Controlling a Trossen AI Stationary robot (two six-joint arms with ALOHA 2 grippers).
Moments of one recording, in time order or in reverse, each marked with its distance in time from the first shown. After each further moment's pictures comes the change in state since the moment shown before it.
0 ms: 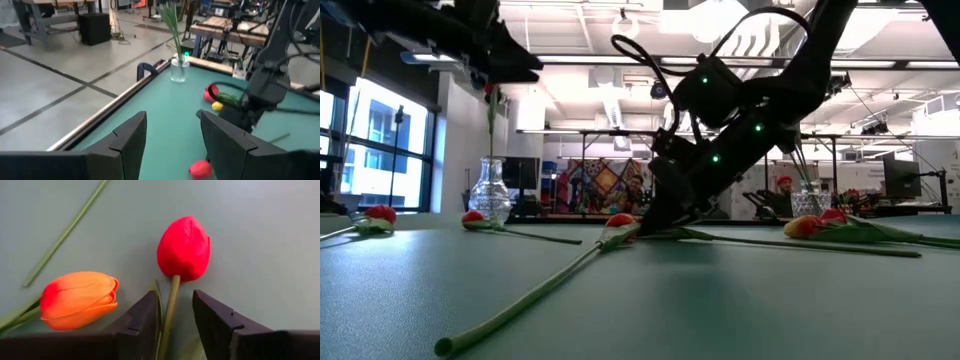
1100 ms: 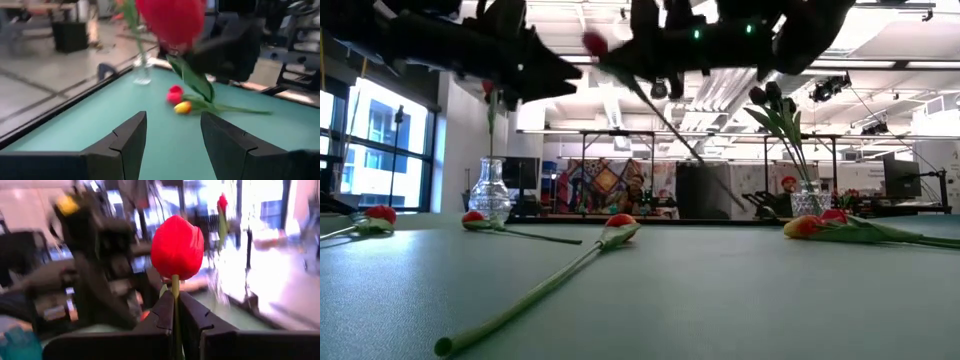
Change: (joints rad) left arm -0.374 0.403 -0.126 0.616 -0.266 -0.082; right arm 0.061 -0.197 0.064 0.528 0.121 -0.194
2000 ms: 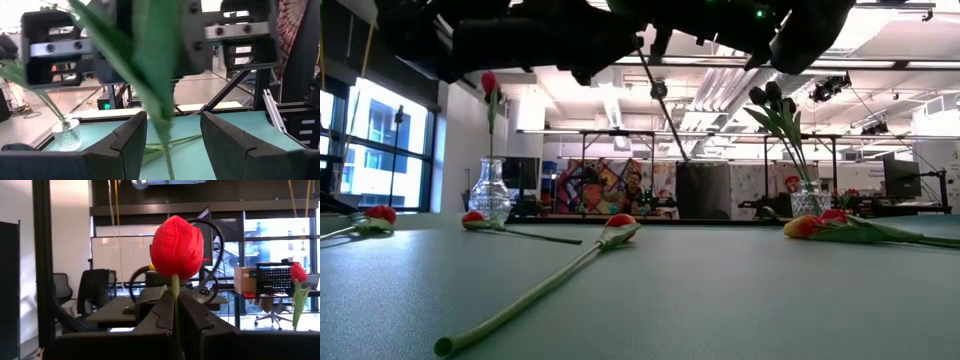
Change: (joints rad) left arm 0.001 0.411 0.181 0.447 0.366 0.230; right arm 0.018 0.004 0.001 0.302 -0.316 -0.064
